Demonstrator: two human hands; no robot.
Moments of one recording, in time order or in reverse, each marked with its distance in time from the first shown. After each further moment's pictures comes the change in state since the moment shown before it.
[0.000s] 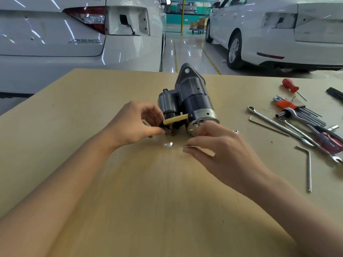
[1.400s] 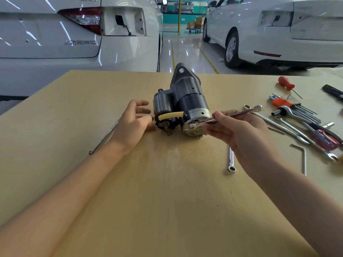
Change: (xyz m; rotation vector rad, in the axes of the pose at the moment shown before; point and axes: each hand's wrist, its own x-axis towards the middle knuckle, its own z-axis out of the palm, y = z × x) left_hand 0.002 -0.006 0.027 -0.428 0.244 -0.218; right_hand 0.013 0.016 -0.018 1.231 0.353 0.821
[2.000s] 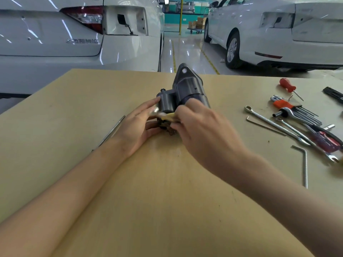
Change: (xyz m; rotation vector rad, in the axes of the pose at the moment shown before) left_hand 0.007 -0.004 0.003 -0.458 -0.169 -0.123; right_hand -0.008 -0.002 0.055 -1.408 -0.243 -0.870
